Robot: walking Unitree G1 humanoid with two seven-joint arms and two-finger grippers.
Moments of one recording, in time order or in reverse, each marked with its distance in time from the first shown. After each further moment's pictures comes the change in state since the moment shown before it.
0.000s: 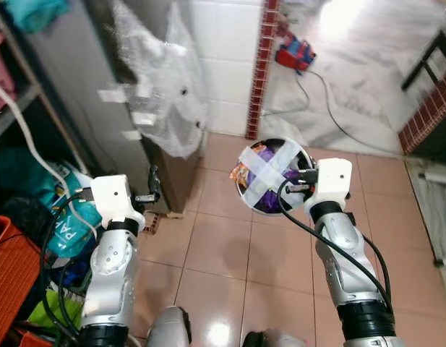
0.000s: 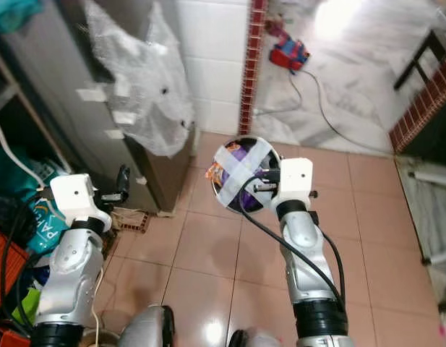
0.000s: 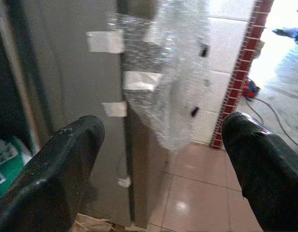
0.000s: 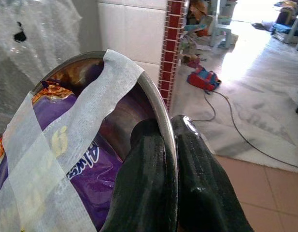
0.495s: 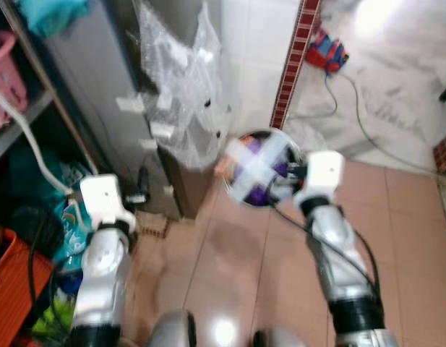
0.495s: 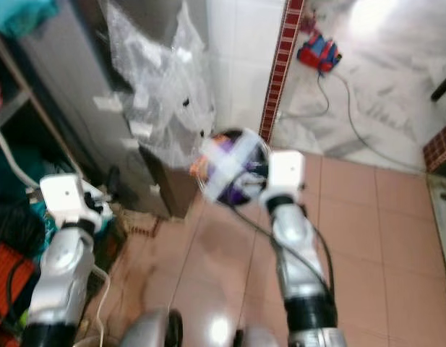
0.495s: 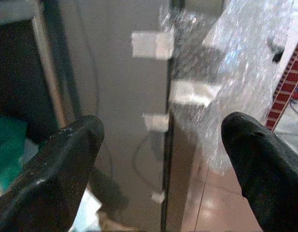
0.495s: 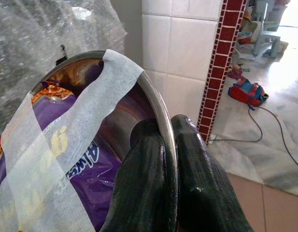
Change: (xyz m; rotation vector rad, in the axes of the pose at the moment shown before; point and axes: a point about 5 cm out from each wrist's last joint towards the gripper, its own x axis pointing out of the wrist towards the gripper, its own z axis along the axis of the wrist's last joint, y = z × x) left arm 0.002 0.006 -0.002 0.008 0.004 0.020; right arm 0.005 0.016 0.011 0.011 -0.045 0.066
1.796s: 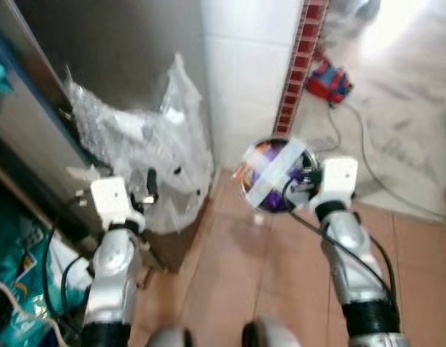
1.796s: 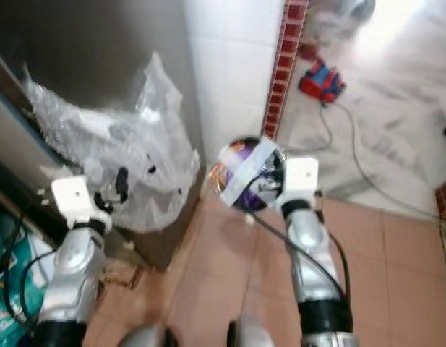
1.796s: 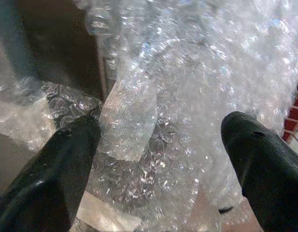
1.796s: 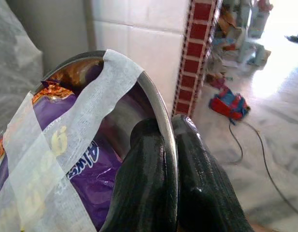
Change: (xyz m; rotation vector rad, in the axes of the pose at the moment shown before) left arm 0.001 -0.006 -0.005 -0.013 0.010 0.005; right arm -0.005 -0.019 -0.007 -0.010 0.037 -0.061
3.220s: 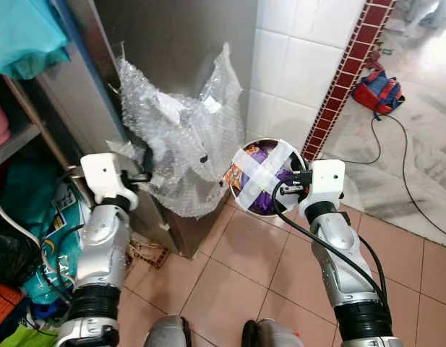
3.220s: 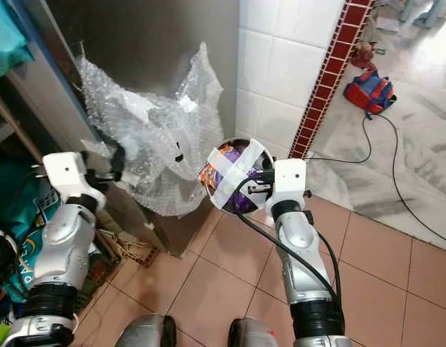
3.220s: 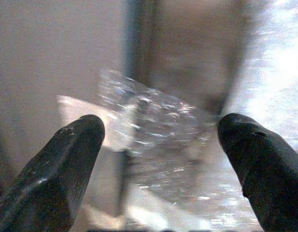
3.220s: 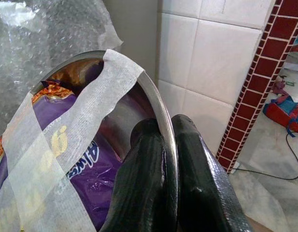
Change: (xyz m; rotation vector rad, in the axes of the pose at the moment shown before) left arm 0.037 0.005 0.016 -0.095 -0.029 -0.172; right arm -0.003 0.010 -0.005 0.002 0.016 0.033
